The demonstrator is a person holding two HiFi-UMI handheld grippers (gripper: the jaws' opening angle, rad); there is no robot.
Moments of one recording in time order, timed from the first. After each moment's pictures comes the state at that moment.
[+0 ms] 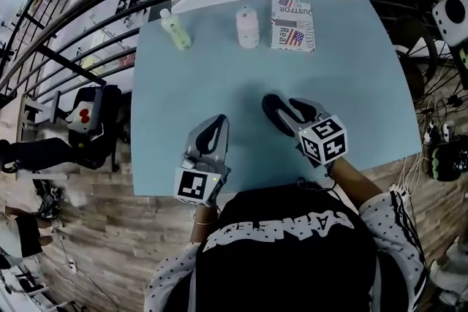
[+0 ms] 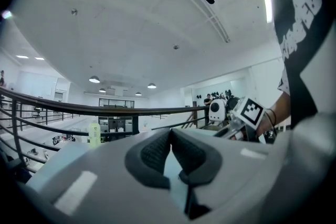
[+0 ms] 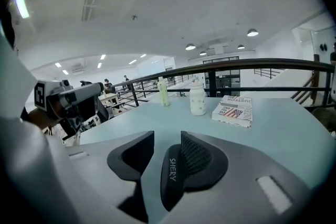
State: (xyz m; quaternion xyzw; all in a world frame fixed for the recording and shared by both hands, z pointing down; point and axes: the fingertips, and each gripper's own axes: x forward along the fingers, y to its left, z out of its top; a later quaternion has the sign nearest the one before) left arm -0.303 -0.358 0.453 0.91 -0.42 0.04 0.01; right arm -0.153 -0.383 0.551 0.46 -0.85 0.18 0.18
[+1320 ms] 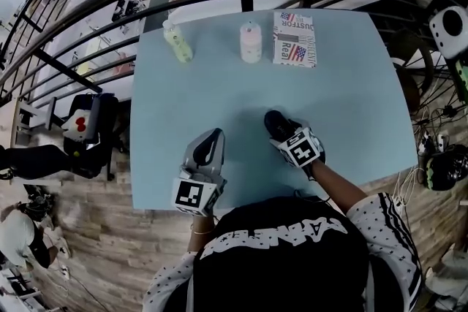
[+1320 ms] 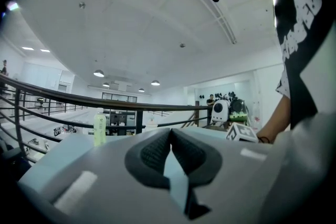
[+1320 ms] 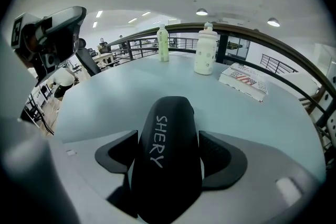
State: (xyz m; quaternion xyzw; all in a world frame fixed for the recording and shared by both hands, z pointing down) left arm -0.334 -0.382 0.468 0.91 -0.42 0.03 0.02; right arm -0.170 -0.394 0.679 0.43 -0.79 0.21 0.39
